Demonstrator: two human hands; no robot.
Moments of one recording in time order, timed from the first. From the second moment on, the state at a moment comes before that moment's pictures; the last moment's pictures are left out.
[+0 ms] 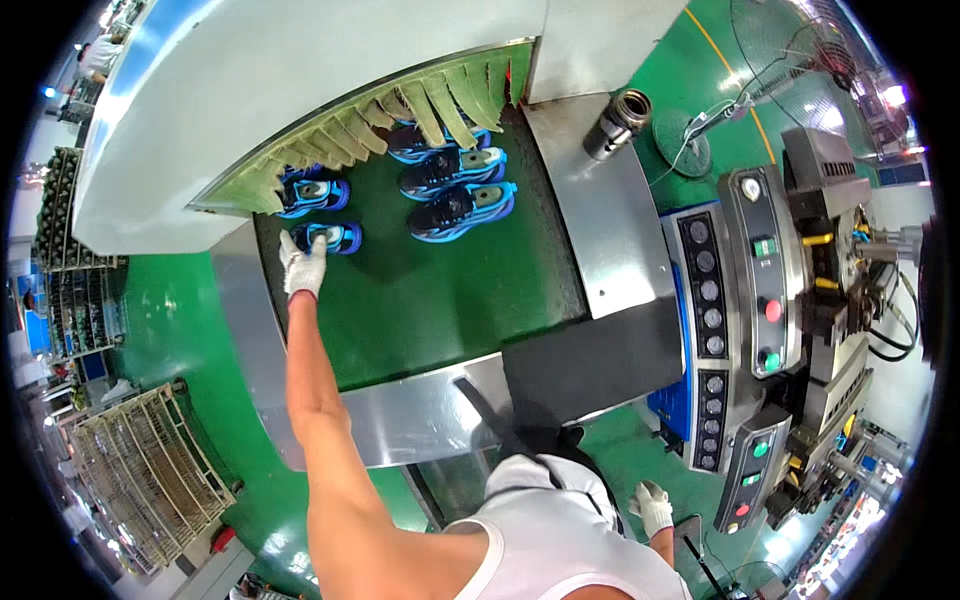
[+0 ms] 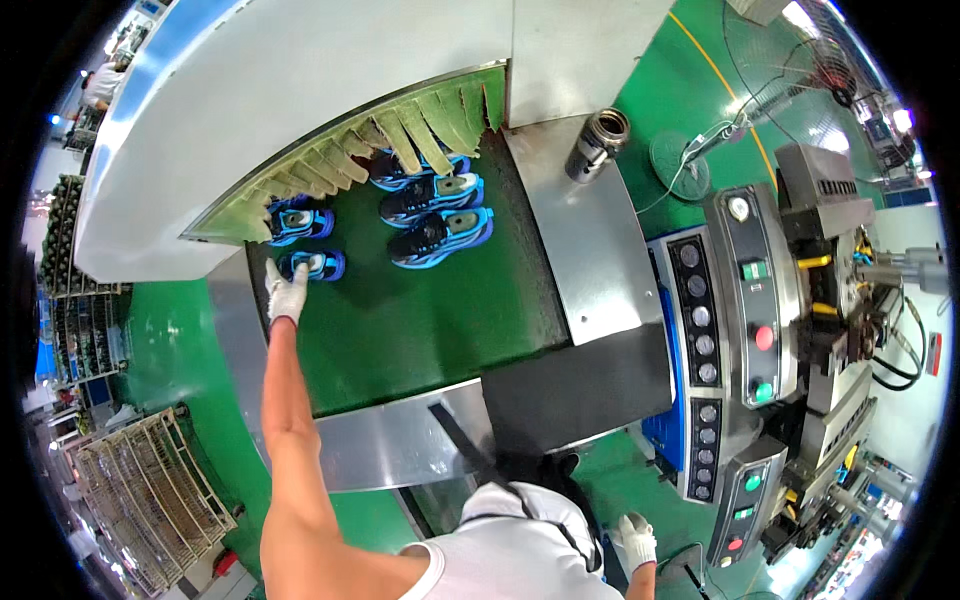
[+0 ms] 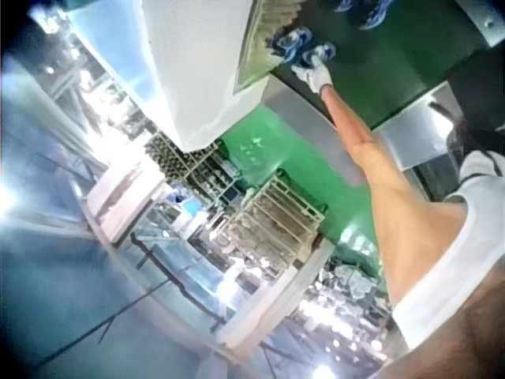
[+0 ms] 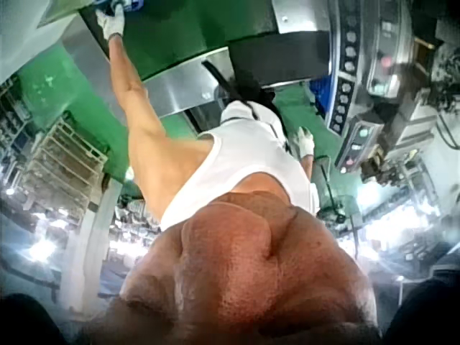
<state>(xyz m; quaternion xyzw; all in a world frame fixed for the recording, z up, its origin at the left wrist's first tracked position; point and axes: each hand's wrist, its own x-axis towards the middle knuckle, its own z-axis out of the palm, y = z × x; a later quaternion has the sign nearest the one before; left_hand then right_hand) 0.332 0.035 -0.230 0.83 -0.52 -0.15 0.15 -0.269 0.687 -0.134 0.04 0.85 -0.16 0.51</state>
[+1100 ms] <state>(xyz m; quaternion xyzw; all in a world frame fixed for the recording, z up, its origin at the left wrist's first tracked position) -0.335 0.413 0.085 -0.10 -0.86 -0.44 0.25 -0.333 0.685 0.048 -0.03 0.78 -0.52 0.34</state>
